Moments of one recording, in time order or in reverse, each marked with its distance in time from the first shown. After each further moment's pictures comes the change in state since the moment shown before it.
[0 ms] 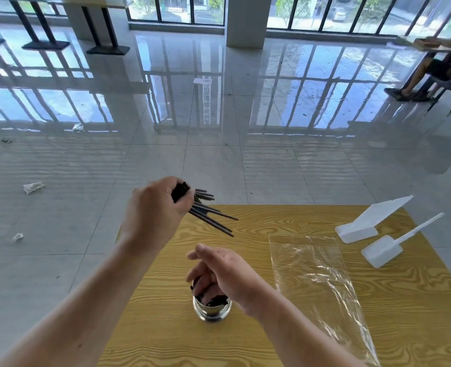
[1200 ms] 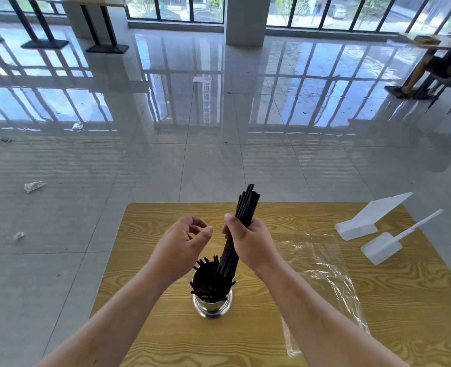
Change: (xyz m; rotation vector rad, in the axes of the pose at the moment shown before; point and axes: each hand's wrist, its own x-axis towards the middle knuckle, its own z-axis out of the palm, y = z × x) left_hand -0.066 -0.028 0.051 -0.345 -0.479 -0.319; right_hand 0.017 -0.016 -0.043 -0.209 0.438 -0.245
